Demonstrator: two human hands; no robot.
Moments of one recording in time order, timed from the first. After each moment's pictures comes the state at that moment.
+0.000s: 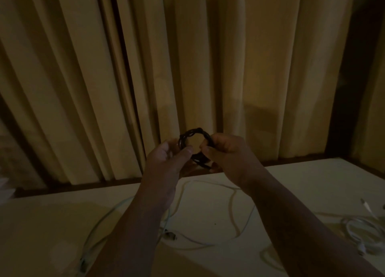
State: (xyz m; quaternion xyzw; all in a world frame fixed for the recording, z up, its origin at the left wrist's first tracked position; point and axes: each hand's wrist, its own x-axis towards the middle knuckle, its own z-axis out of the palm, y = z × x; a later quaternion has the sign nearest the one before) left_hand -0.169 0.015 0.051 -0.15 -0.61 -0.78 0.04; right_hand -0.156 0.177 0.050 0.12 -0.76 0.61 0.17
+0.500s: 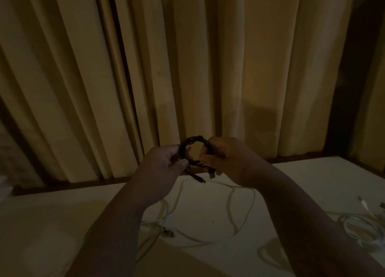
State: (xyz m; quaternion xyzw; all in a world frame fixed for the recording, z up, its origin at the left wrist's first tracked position) left_hand -0.177 -0.010 0.053 -0.29 -0.82 -0.47 0.12; right_hand -0.152 0.192 0.057 0.16 -0.89 0.41 0.13
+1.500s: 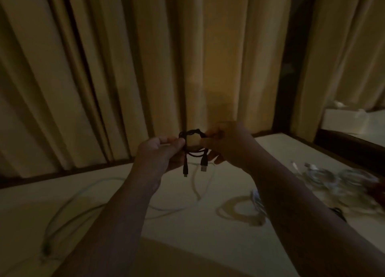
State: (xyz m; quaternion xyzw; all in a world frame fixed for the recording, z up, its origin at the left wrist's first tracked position) left_hand -0.156 0.053 0.023 -0.12 -0.67 -0.73 -0.04; right_hand -0.085 0.229 0.048 -0.04 -0.83 0.53 0.17
